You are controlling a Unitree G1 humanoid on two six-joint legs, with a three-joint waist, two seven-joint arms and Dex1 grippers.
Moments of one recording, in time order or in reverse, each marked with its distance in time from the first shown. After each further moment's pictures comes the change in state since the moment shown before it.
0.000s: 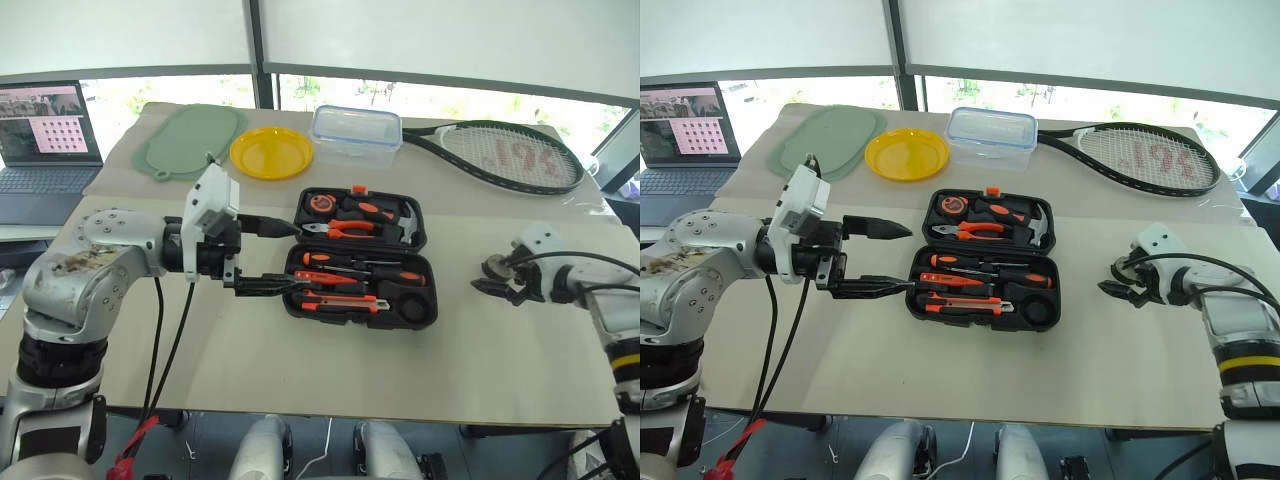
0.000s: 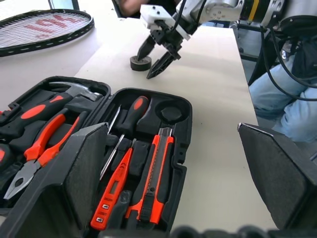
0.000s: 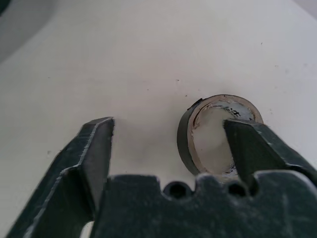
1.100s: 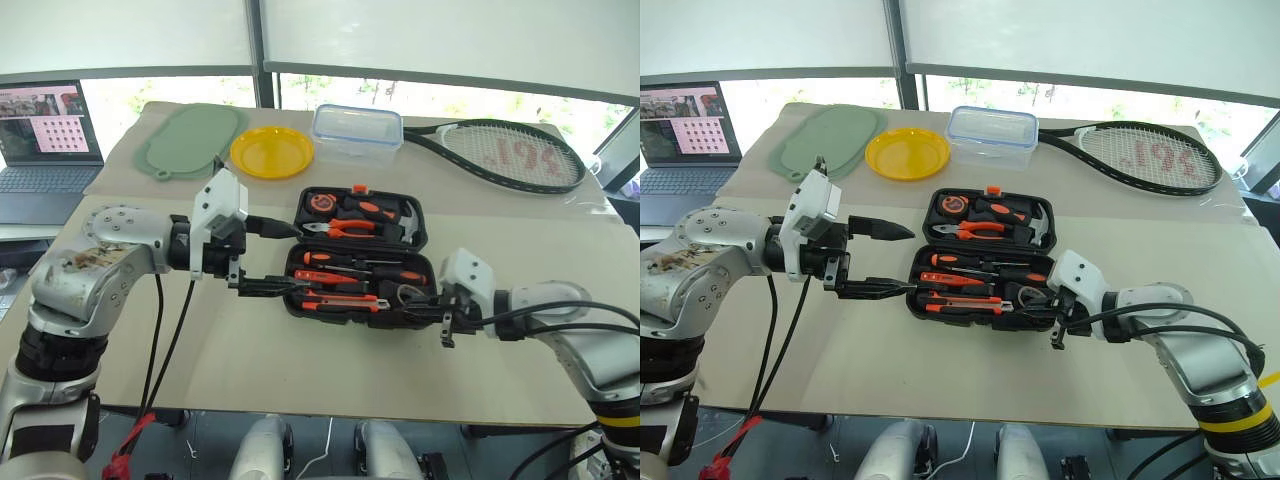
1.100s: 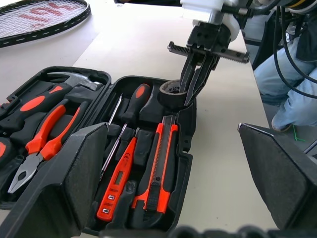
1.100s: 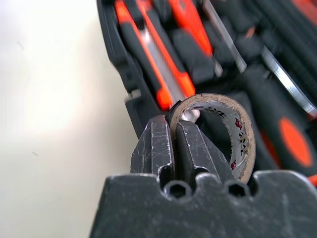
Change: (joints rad) left arm -0.021 0.037 -0.084 0.046 0.027 -0.090 -0.018; right arm 0.279 -0.005 0.056 -0.896 0.273 0.295 0.081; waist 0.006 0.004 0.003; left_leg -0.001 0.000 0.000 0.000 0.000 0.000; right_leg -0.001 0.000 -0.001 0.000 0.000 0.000
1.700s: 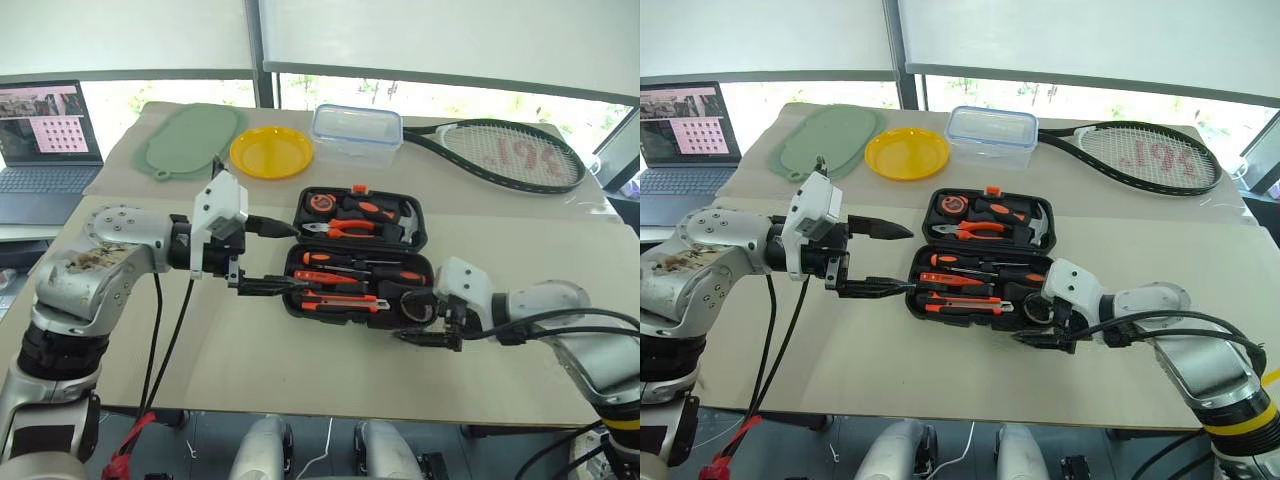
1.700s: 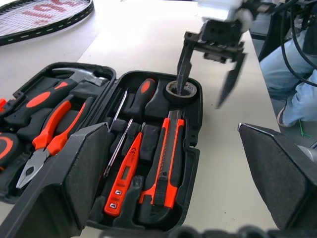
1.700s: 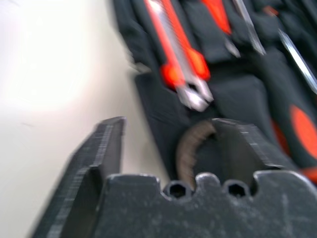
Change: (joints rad) left arm 0.014 0.000 -0.010 0.033 0.038 -0.025 -0.001; right arm -0.020 -0.041 -0.036 -0.077 0.057 0.045 0.057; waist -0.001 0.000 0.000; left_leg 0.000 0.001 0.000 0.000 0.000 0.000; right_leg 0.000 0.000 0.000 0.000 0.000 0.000
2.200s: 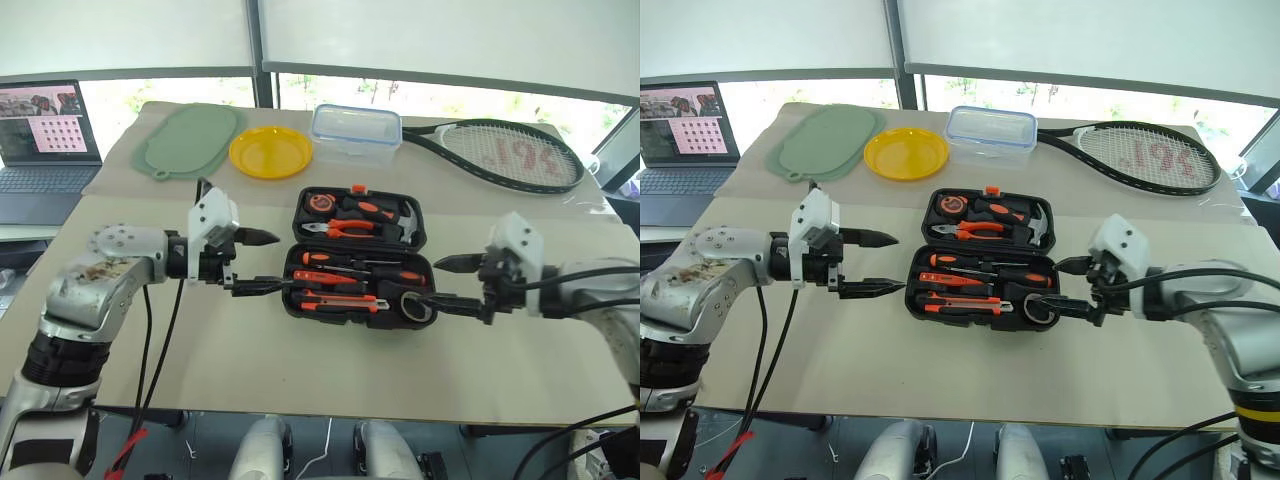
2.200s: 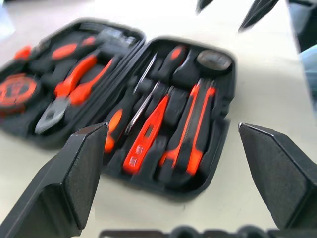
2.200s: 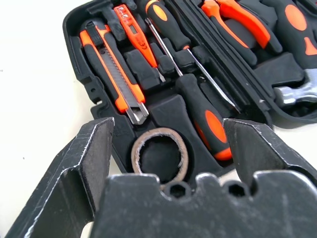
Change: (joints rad) left arm 0.030 -0.014 -0.004 0.060 0.043 -0.042 0.021; right arm -0.021 0.016 -0.133 0.085 0.085 0.080 -0.048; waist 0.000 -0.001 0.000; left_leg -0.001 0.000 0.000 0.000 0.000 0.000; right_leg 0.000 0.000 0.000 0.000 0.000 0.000
